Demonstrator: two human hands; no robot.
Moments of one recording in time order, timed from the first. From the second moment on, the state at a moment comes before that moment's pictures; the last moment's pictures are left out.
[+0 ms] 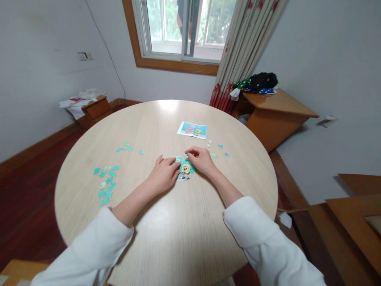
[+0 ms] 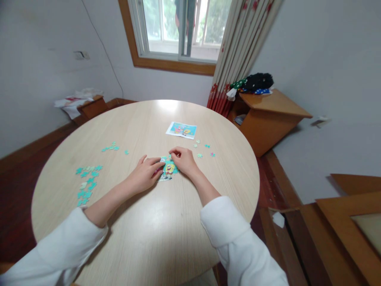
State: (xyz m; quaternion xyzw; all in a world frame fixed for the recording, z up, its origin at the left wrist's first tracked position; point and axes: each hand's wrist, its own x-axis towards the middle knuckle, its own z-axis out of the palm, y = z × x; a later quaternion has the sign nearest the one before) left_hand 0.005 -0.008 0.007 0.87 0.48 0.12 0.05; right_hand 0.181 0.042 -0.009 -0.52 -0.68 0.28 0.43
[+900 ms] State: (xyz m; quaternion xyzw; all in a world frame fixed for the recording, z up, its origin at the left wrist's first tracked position) left_hand 0.006 -0.010 0.002 0.87 0.47 0.11 0.06; right_hand 0.184 0.049 -0.021 -0.48 -0.69 0.35 0.41
